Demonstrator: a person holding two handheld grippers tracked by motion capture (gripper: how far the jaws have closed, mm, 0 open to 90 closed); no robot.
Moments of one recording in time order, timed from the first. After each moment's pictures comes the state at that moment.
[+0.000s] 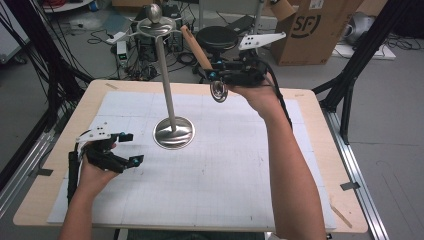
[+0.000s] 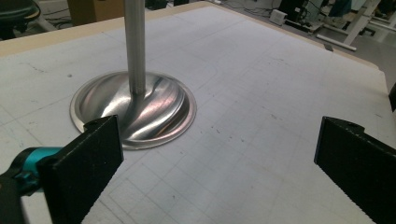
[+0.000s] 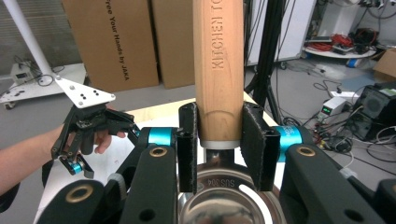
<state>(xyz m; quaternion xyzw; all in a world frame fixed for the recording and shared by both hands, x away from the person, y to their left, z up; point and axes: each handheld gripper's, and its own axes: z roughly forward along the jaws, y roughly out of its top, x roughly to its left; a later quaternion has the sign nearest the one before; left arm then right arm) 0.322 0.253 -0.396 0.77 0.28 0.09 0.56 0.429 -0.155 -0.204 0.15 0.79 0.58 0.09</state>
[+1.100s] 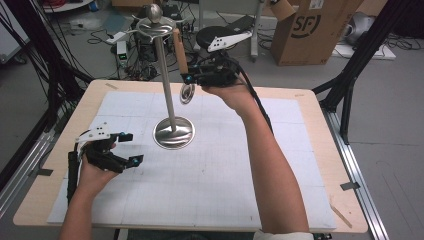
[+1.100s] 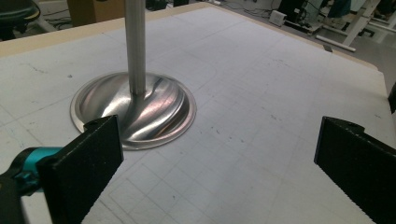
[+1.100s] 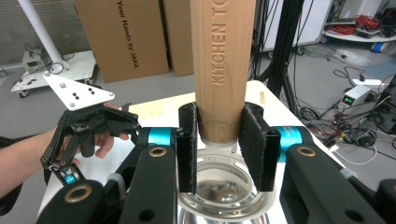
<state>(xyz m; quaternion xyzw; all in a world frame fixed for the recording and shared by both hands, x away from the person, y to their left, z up) 0.322 0.254 -0.396 0.77 0.28 0.09 0.56 0.443 -0.100 -0.217 0.14 0.81 0.56 0.06</state>
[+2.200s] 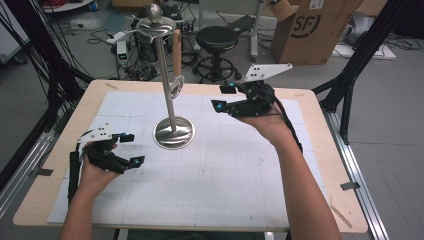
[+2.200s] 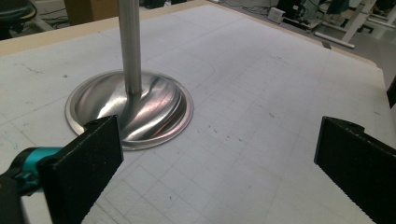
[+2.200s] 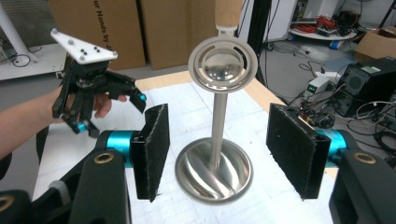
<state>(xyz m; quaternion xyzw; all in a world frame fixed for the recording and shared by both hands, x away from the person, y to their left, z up) 0.322 0.251 -0.396 0.78 0.28 0.09 0.56 0.378 -0.176 -0.242 0.17 0.81 0.55 0.12</state>
